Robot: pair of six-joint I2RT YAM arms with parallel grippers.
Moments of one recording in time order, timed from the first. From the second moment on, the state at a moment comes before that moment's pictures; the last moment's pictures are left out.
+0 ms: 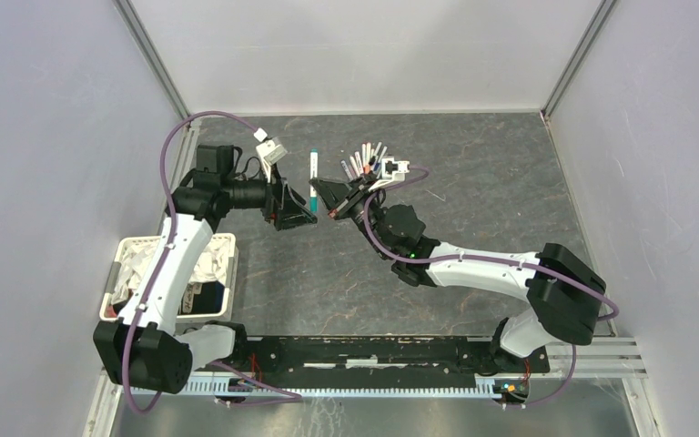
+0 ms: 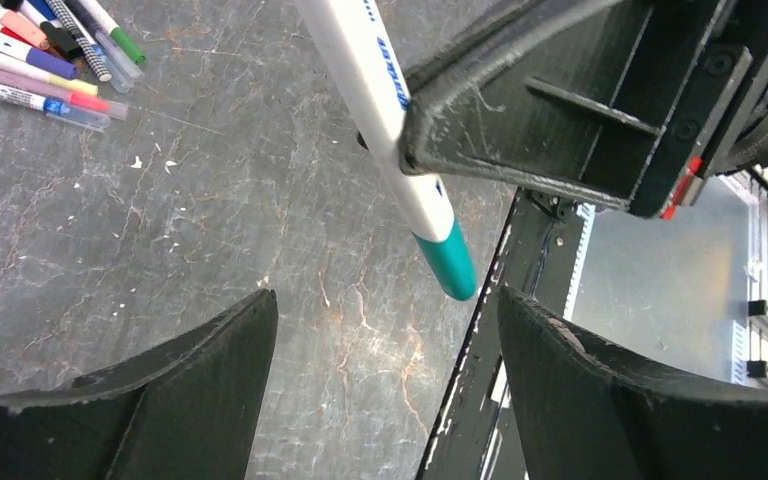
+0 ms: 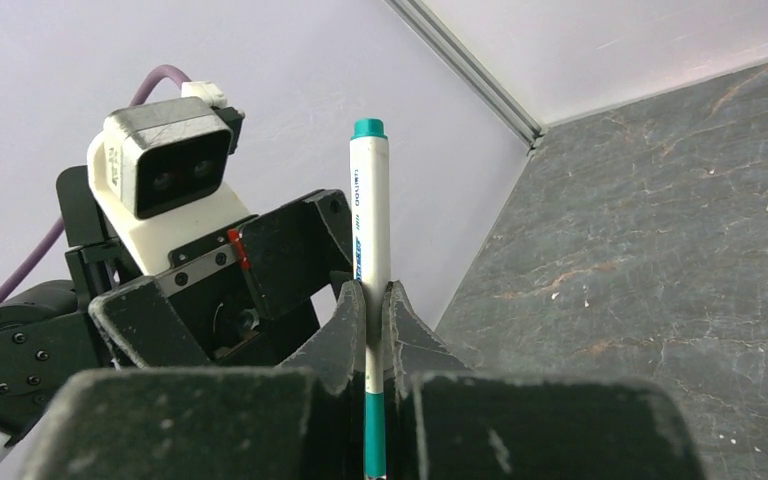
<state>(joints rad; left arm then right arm) -0.14 1.18 1.12 -0.65 1.03 0.15 1.05 1.52 0.91 0.88 0.40 0.75</state>
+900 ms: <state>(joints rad) -0.15 1.16 1.12 -0.61 1.00 0.10 1.08 1.54 0.91 0.90 0.43 0.75</state>
